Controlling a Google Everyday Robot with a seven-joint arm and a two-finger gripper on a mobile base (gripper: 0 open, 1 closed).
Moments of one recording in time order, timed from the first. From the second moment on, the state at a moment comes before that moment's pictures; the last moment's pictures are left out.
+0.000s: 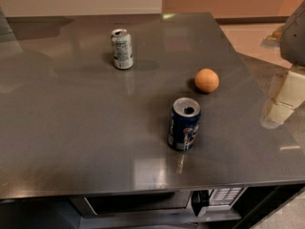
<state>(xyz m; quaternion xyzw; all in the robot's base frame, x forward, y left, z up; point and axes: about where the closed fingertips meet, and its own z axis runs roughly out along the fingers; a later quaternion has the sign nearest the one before) 0.438 -0.216 0.979 -0.60 0.78 -0.04 0.16</state>
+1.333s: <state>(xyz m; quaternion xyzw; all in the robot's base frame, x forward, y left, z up) 0.446 -0.153 0.928 -0.62 0.75 0.05 0.23</state>
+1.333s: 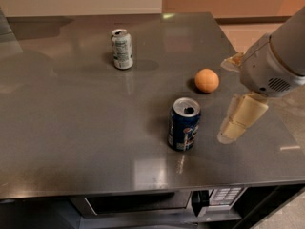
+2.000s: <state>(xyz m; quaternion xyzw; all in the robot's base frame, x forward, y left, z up) 0.456 -0.109 0.907 -0.60 0.74 0.13 0.28</state>
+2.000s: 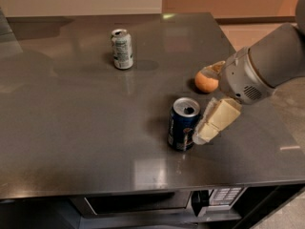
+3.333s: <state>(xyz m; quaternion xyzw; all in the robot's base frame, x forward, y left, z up) 0.448 -0.081 0.900 -0.59 0.72 0.19 0.31</state>
